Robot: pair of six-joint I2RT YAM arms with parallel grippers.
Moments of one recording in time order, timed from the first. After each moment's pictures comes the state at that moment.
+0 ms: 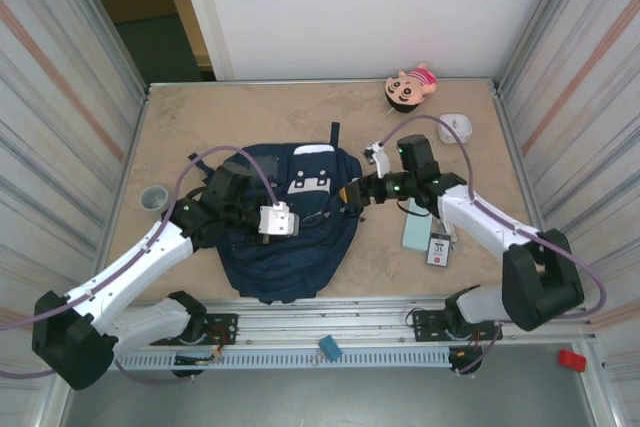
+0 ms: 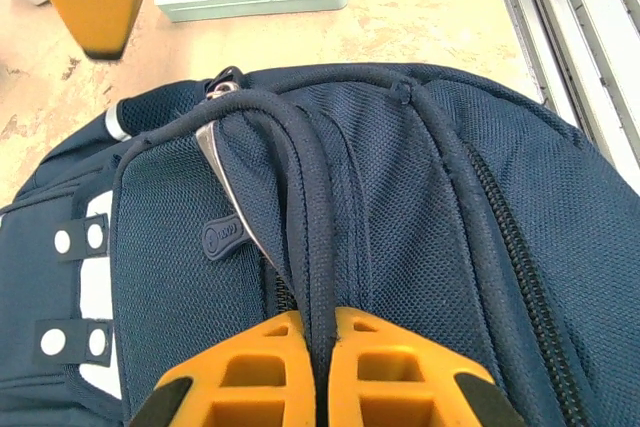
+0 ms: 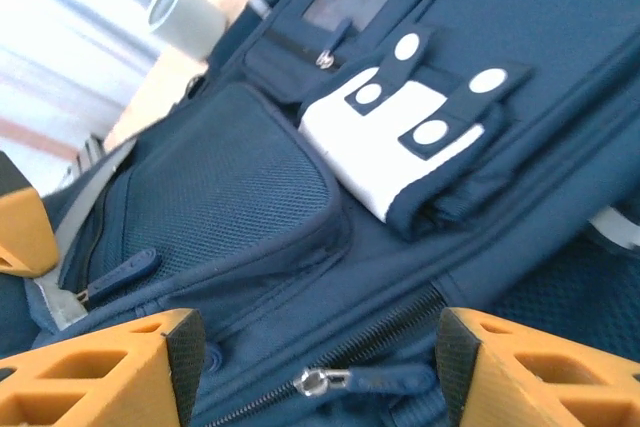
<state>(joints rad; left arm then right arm) -0.61 1.04 0.82 -0.62 0.53 0.99 0.44 1.38 0.86 -0.22 -0.72 0.18</state>
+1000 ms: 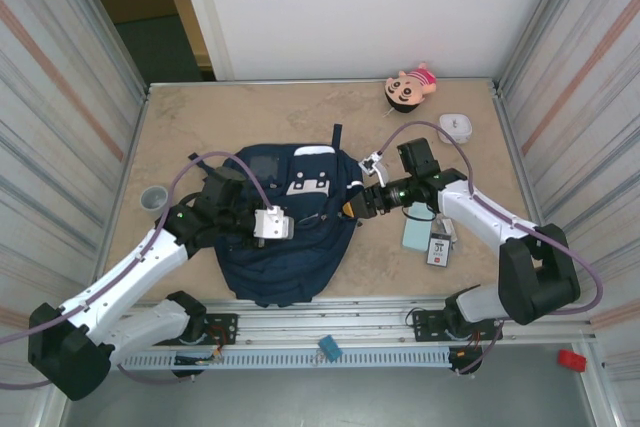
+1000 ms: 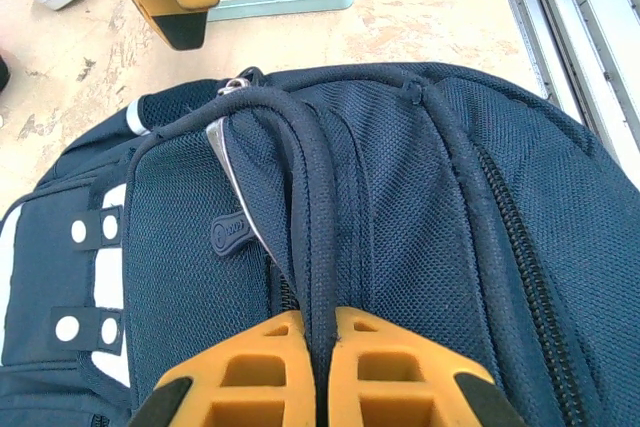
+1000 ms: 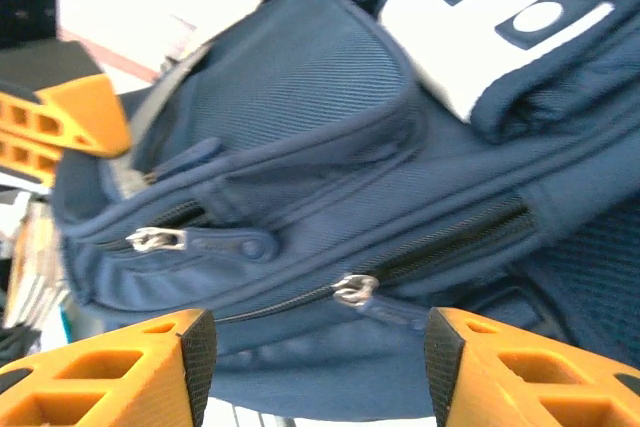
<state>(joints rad) -0.58 0.98 0.77 -0.60 0.54 0.99 0.40 1.39 0.87 -0.43 -0.89 0.04</state>
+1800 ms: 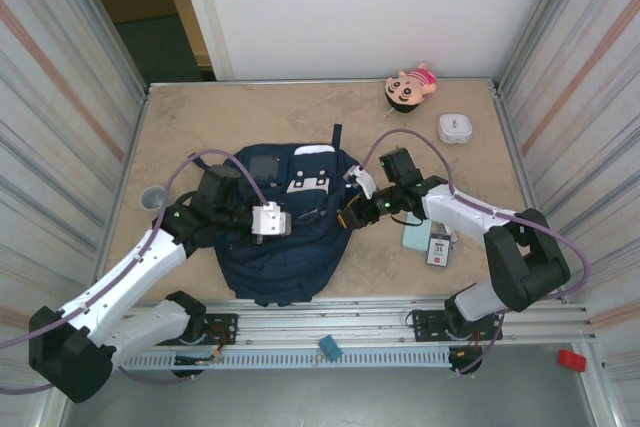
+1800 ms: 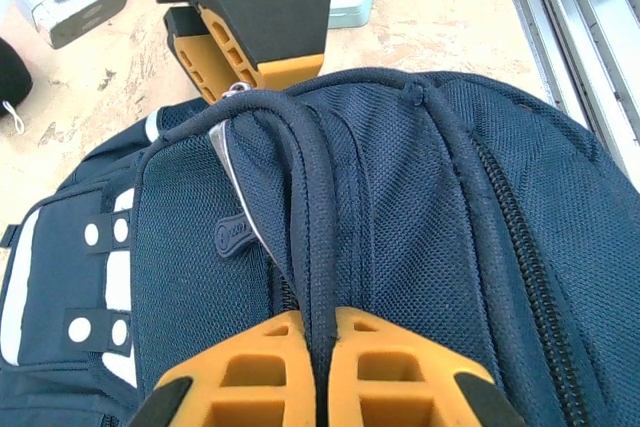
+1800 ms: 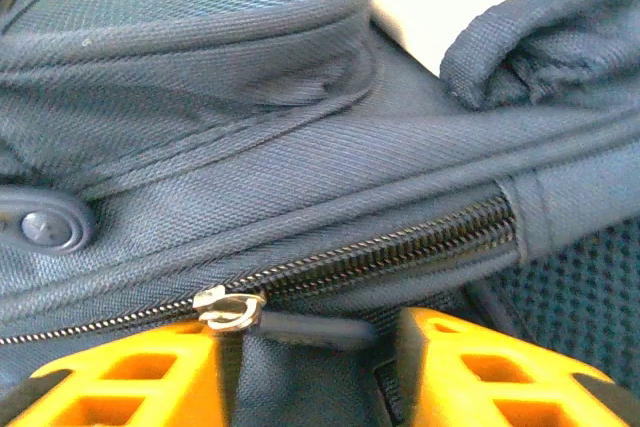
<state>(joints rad) -0.55 0.97 0.77 -0.58 0.58 0.98 0.49 1.47 0.82 -0.29 -0.74 -0.10</state>
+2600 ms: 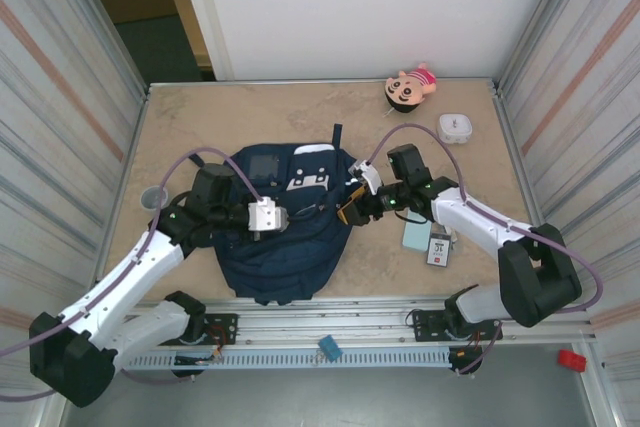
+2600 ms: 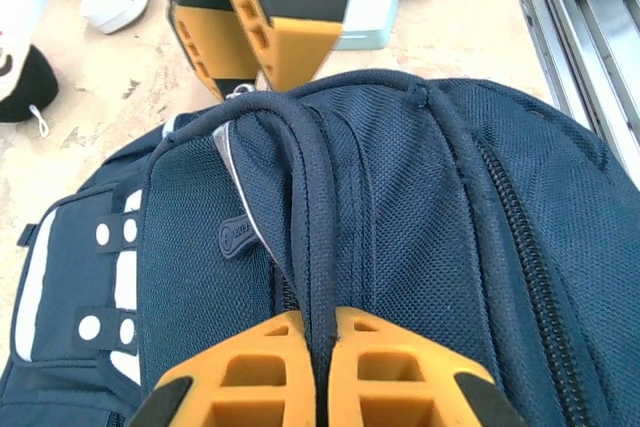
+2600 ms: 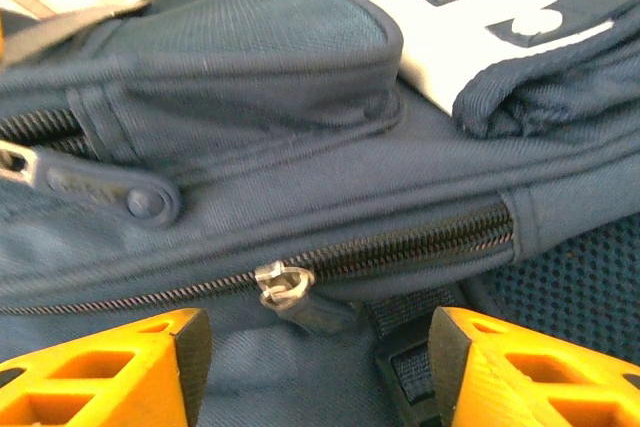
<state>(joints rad) -0.49 0.95 0.75 -0.53 0.65 0.94 0.48 1.38 0.80 -0.28 -0.74 -0.09</state>
